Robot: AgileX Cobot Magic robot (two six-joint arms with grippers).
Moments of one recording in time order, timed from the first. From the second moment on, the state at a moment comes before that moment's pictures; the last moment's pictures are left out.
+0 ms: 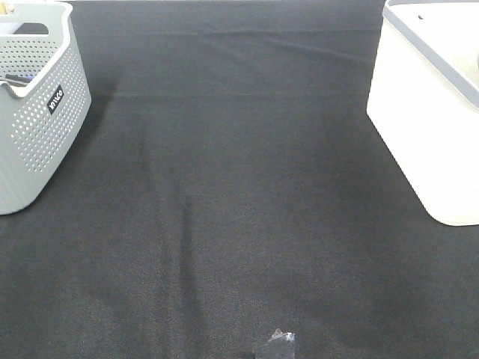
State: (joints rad) left arm 0.07 0.00 -0.51 -0.09 1.05 0.15; right arm -0.20 1.93 -2.08 0.11 1.22 -0.06
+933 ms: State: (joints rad) left arm 0.07 0.00 -0.51 -0.09 1.05 0.15; right arm -0.18 1.94 -1.95 0.20 1.21 -0.14
